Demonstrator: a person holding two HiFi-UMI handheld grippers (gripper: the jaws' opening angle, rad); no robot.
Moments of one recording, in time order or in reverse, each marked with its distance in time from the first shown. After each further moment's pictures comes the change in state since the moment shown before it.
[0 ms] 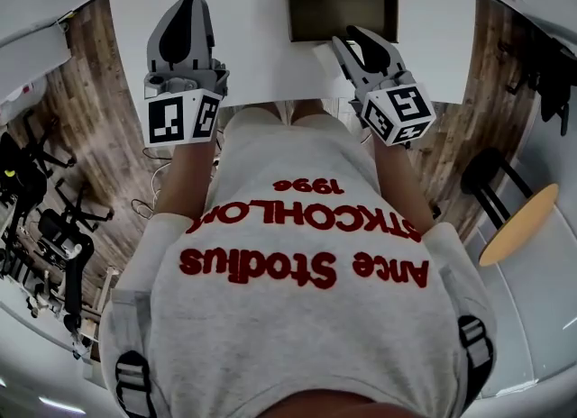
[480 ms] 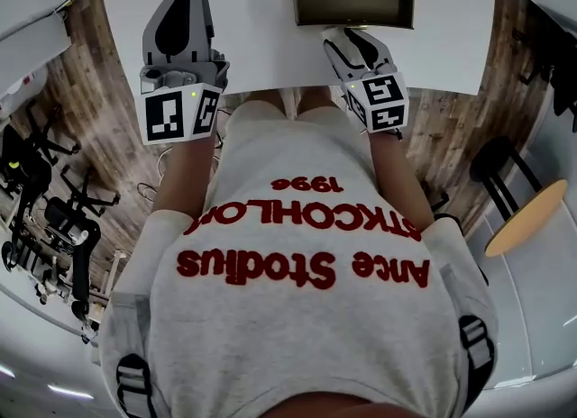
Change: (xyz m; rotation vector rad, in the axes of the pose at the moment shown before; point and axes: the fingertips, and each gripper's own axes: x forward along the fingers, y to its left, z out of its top) left arm -0.003 -0.003 -0.017 0.036 0.046 -0.016; right arm 0.021 0.003 -0.105 -0.073 0.277 -0.049
